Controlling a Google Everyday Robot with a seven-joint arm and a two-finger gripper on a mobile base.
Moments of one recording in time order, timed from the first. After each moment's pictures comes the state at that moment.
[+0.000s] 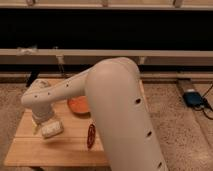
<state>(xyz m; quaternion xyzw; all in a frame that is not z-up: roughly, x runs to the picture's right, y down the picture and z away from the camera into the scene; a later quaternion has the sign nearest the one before) -0.316 0.191 0.757 -0.36 0.07 0.40 0.84</state>
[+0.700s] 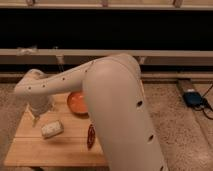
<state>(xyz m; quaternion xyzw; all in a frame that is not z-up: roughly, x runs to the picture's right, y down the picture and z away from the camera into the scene) -0.313 0.126 0.733 -0.32 0.07 0.39 0.86</state>
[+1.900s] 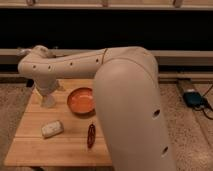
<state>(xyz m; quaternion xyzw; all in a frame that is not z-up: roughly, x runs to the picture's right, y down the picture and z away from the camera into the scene) -0.272 0.039 0.732 -0.27 0.06 0.39 0.88</state>
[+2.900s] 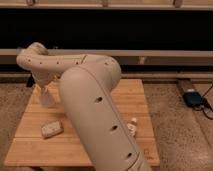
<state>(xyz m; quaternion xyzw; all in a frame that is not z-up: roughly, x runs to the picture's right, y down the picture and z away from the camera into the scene) -0.319 0.000 0.836 -0.27 0.06 0.34 0.90</state>
